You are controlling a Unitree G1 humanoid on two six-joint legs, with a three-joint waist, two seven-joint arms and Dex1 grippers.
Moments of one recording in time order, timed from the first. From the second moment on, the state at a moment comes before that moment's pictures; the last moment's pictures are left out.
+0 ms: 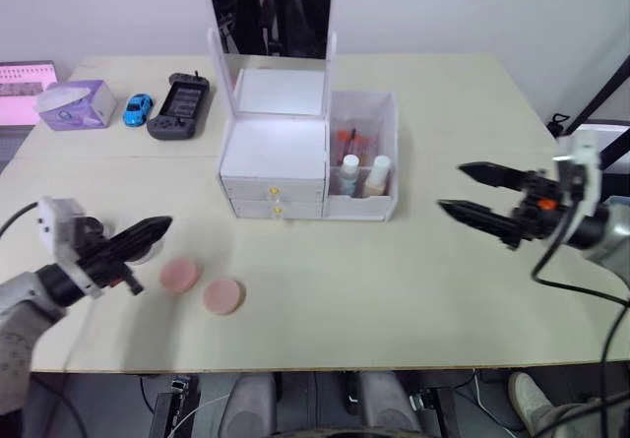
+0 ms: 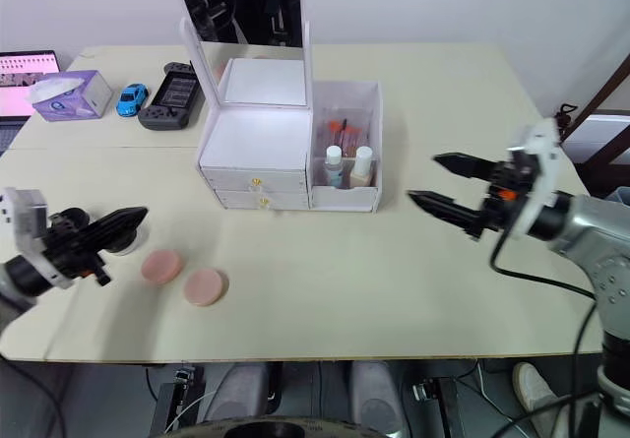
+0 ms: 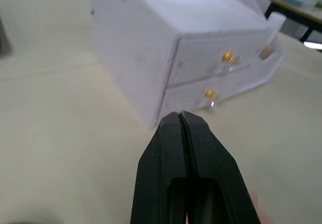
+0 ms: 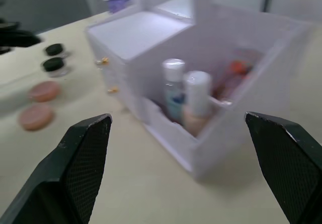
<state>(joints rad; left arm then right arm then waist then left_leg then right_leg) 0.14 0.65 0.51 -0.42 -0.80 0.54 -0.80 -0.28 -0.87 -0.33 -0.38 0.83 0.78 0.93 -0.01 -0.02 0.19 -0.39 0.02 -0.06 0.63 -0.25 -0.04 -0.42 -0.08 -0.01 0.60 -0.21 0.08</state>
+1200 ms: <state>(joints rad) 0.00 0.15 -0.10 -0.50 -0.28 0.36 -0.17 -0.69 -0.85 0.03 -0.45 0.82 0.96 0.93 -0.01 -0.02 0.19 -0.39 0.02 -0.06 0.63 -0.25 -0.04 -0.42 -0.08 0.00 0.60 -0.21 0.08</state>
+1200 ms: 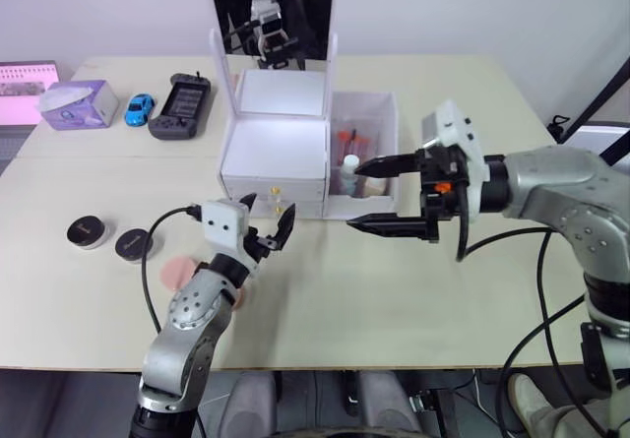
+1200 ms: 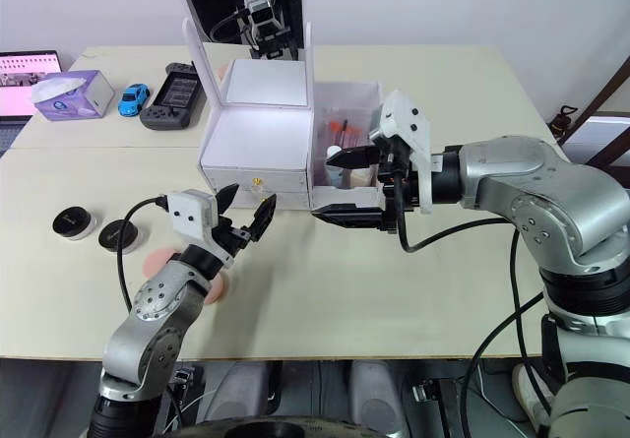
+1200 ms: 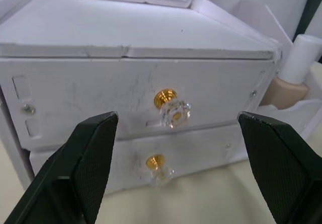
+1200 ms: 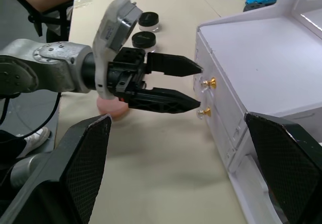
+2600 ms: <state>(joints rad) 0.23 0.31 0.03 -0.87 -0.42 0.60 -0.25 -0.69 -0.75 0.08 -0.40 0.73 0.87 0.95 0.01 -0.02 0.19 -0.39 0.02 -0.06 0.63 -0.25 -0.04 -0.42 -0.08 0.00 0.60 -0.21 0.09</state>
